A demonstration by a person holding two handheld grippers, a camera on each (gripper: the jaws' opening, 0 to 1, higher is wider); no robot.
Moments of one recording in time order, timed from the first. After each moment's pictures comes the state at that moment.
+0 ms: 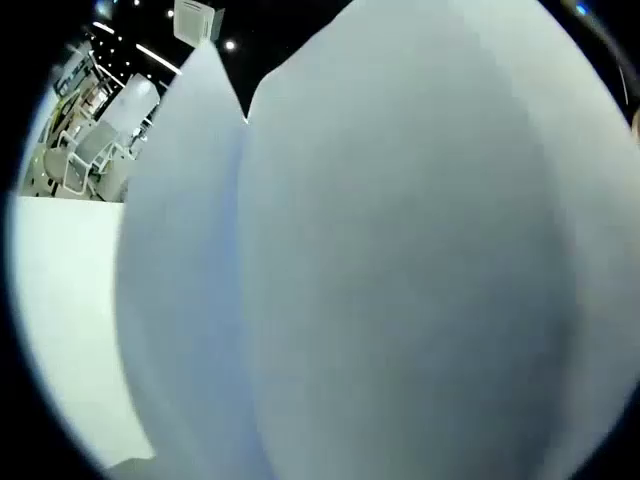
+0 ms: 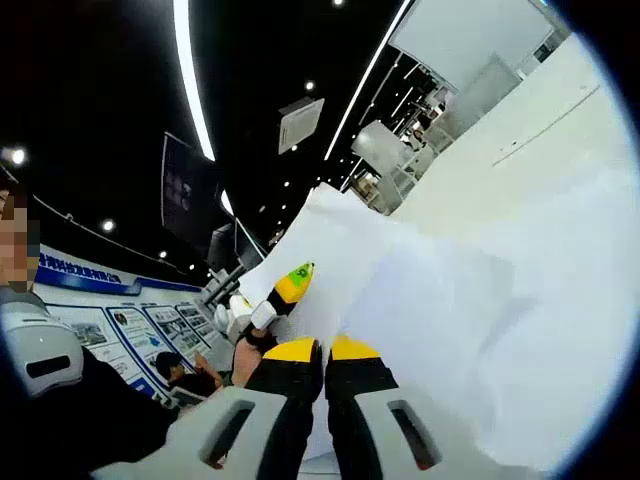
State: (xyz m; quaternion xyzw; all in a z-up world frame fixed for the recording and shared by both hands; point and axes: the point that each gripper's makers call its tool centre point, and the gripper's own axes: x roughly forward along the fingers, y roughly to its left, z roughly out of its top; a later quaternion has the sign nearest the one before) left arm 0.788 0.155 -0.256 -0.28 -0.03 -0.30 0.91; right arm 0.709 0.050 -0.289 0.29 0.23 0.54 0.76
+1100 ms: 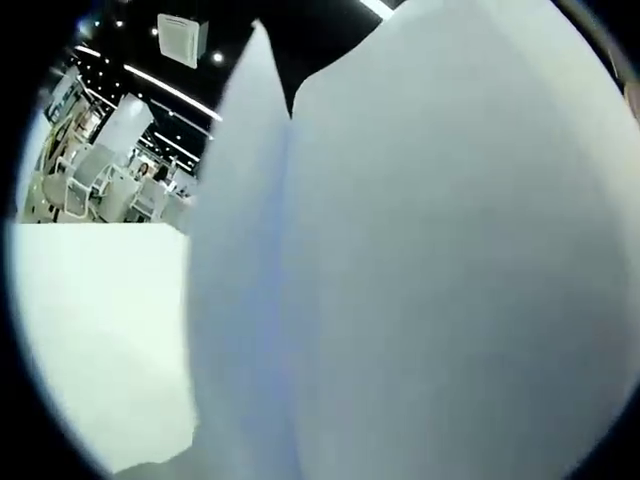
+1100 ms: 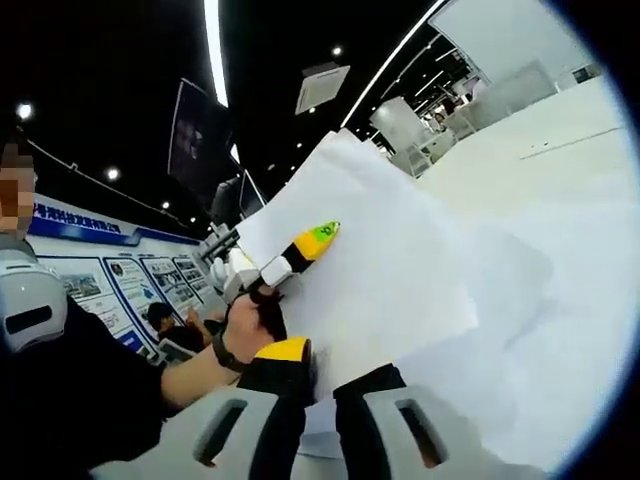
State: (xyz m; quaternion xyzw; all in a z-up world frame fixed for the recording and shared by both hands) left arm 0.787 0.157 -0.257 -0.24 -0.04 -0.29 0.93; right arm 0.690 0.063 -0.305 0.22 0.24 0.57 0.75
